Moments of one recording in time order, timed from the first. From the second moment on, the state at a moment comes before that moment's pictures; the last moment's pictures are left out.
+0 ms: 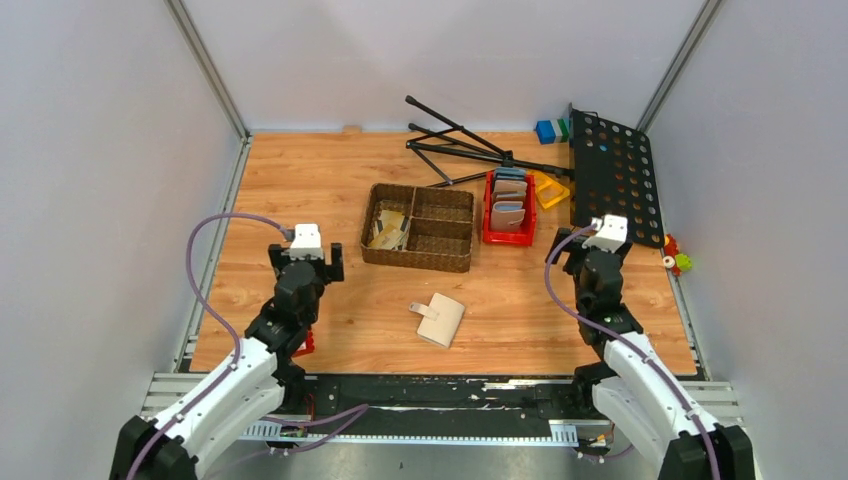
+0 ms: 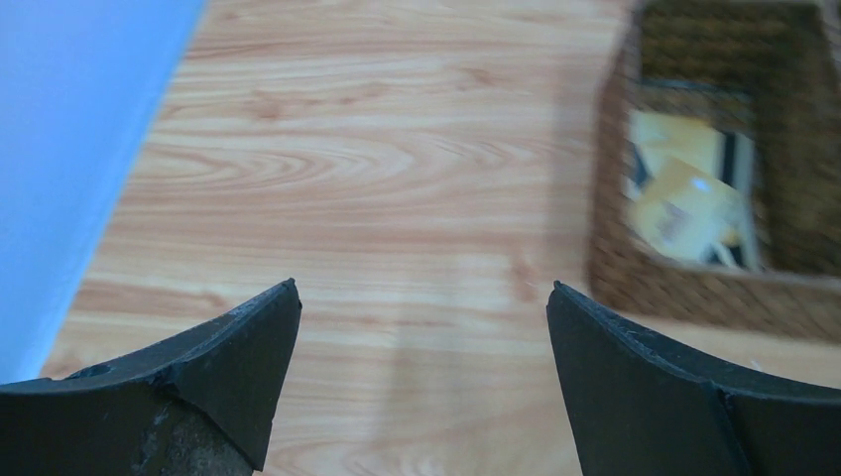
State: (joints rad) left arm -0.54 0.66 0.29 0.09 -0.59 -0.06; right arm 0.27 0.77 0.35 0.18 0.43 0.16
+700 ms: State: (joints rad) left arm -0.09 1.37 0.12 0.98 -0.28 0.05; right arm 0.07 1.43 0.21 0.92 0.27 -0.04
